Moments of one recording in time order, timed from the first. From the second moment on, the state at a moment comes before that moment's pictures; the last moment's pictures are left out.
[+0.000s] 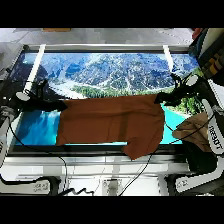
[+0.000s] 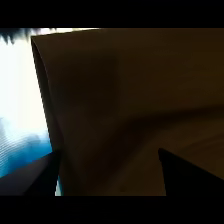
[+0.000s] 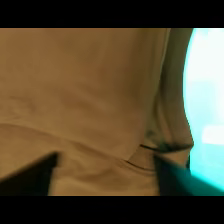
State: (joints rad) left arm 0.22 -1.49 1.10 0.98 -0.94 -0.93; right arm -0.15 -1.64 1.43 -1.21 1.27 1.42
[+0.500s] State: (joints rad) left arm 0.29 -1.21 1.09 1.19 -1.21 -0.99; right arm -0.19 -1.52 1.45 -1.37 1.59 1.40
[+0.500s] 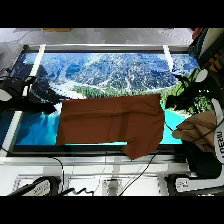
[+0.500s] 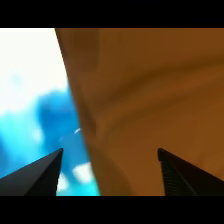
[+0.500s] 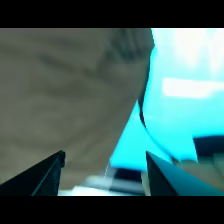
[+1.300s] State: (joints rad) left arm 0.43 -1.12 0.94 1.21 -1.33 -1.01; right arm -0.27 -1.06 0.49 -1.09 1.30 1.20
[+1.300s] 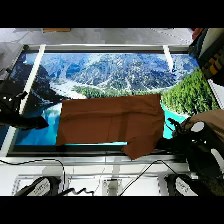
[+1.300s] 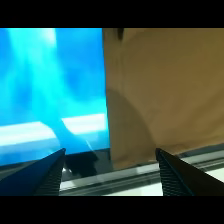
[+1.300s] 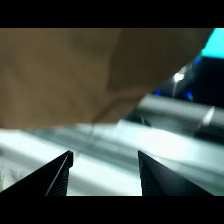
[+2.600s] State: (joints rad) left arm 0.61 -1.12 0.54 1.04 -1.15 -0.94; right arm -0.27 -1.13 0.43 -0.91 1.15 0.85
